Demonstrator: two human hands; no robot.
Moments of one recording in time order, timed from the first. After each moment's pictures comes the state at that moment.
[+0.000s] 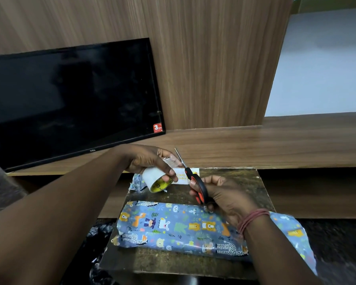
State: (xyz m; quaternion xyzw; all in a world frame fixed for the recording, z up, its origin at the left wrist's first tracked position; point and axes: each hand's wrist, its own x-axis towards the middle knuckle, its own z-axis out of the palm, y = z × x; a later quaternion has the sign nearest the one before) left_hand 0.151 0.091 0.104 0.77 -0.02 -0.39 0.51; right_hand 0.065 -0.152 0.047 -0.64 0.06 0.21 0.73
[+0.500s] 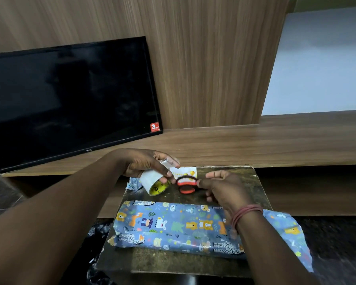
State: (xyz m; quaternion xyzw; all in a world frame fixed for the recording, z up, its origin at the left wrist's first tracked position) left_hand 0.148 0.091 0.089 0.75 -0.02 -0.37 0.54; right_hand 0.079 -0.153 0.041 -0.69 0.15 0.09 0.70
